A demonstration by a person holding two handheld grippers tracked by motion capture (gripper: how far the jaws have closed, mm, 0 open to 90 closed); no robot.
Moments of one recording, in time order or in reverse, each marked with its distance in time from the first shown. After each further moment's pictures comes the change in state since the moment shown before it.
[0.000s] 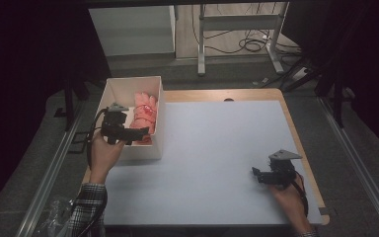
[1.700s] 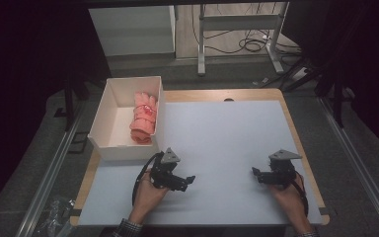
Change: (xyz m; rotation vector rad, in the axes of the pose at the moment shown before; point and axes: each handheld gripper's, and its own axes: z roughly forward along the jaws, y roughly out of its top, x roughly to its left) left arm -0.128 -0.090 0.080 0.051 -0.278 0.197; right arm 0.000 0.000 0.000 0.002 0.000 0.001
